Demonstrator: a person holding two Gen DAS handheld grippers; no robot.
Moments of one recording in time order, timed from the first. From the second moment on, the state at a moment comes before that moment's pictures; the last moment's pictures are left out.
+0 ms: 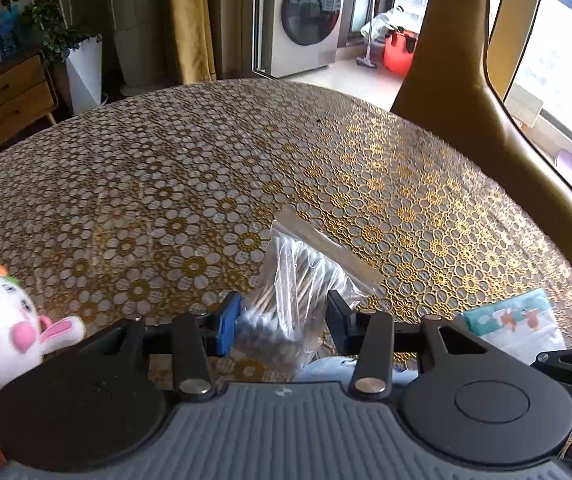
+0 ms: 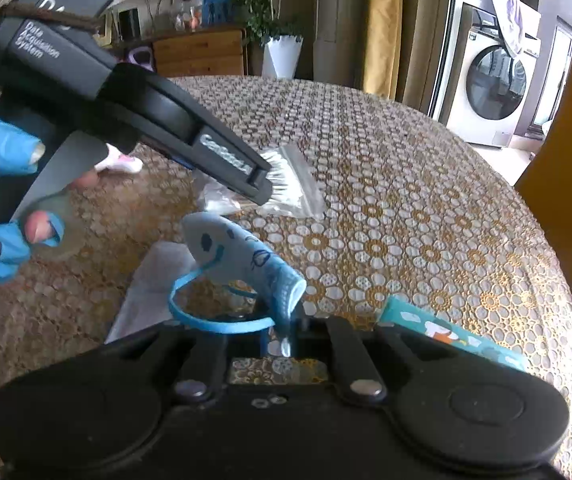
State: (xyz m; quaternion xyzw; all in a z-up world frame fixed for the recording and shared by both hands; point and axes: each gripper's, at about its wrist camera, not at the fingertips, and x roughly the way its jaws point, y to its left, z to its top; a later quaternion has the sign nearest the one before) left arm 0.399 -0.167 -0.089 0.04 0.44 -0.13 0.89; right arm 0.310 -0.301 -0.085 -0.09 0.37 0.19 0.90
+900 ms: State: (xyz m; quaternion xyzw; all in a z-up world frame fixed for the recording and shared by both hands) left arm 0.262 -0.010 0.042 -0.02 0.38 -0.09 0.92; right arm 0.216 -0.221 0.031 -0.02 0.31 0.28 0.91
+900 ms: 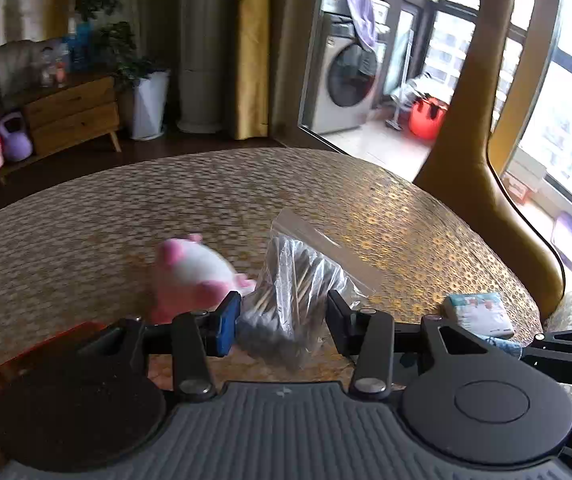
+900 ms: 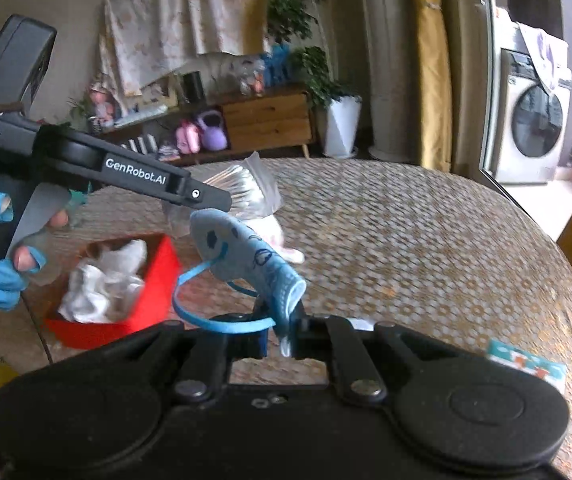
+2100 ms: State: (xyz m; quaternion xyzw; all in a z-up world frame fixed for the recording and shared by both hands) left arm 0.174 0.214 -0.014 -0.13 0.39 0.08 0.91; right arm 0.219 0.008 -0.002 -0.10 0.33 0.30 0.89
